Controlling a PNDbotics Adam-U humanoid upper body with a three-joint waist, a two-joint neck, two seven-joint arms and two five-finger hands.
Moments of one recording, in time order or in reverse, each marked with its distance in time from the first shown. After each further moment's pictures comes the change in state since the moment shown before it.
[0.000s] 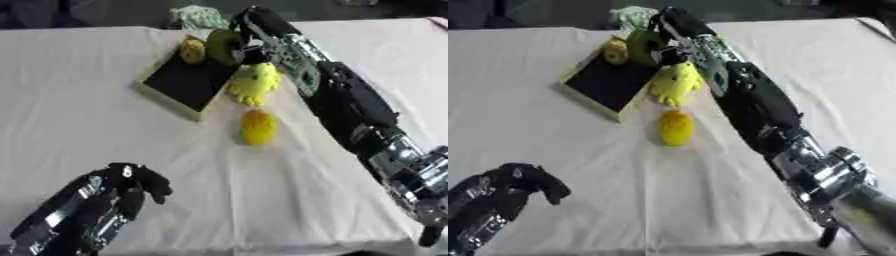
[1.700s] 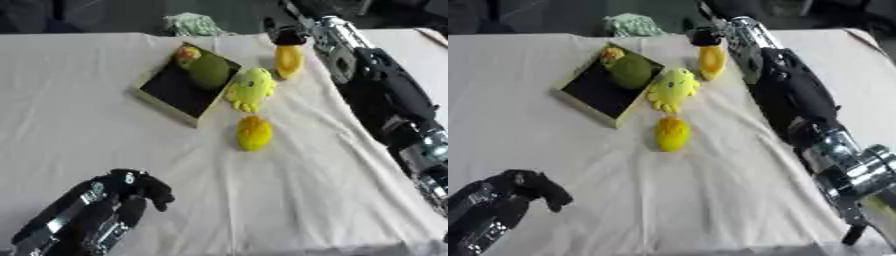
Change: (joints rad) left arm 0.001 0.001 -0.005 0.000 0.007 0.006 -0.005; right arm 0.029 -0.169 -0.058 -0.040 0.023 0.091 0.032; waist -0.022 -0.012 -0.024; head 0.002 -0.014
